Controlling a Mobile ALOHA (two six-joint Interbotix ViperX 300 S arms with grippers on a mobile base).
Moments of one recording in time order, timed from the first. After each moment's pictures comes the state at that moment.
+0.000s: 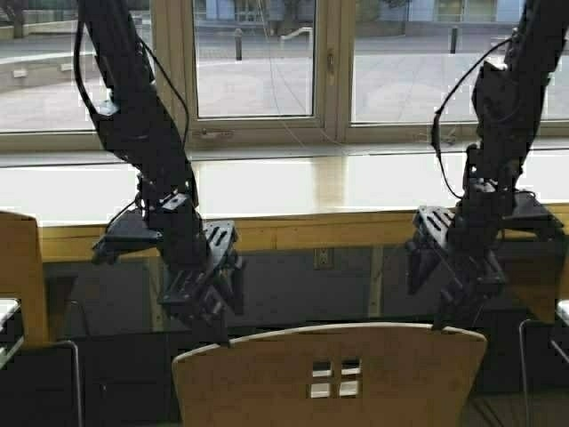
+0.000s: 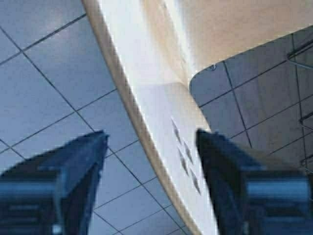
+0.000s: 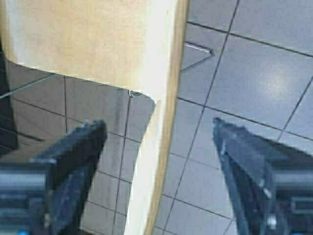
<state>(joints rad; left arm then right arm) -0.57 0.62 0.59 -1.43 0.09 -0.39 0.26 0.58 0.66 1.35 0.13 0.09</state>
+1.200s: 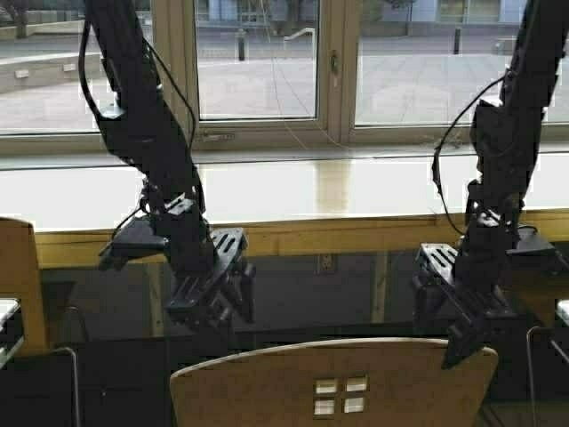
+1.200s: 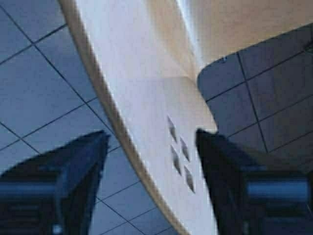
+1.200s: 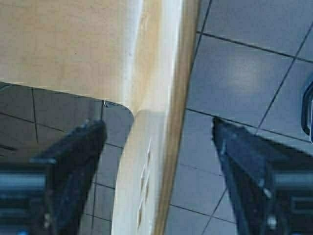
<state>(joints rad) -0.61 0.61 0.60 -1.44 0.12 -0.38 0.23 0.71 0.62 1.31 0.15 0.09</state>
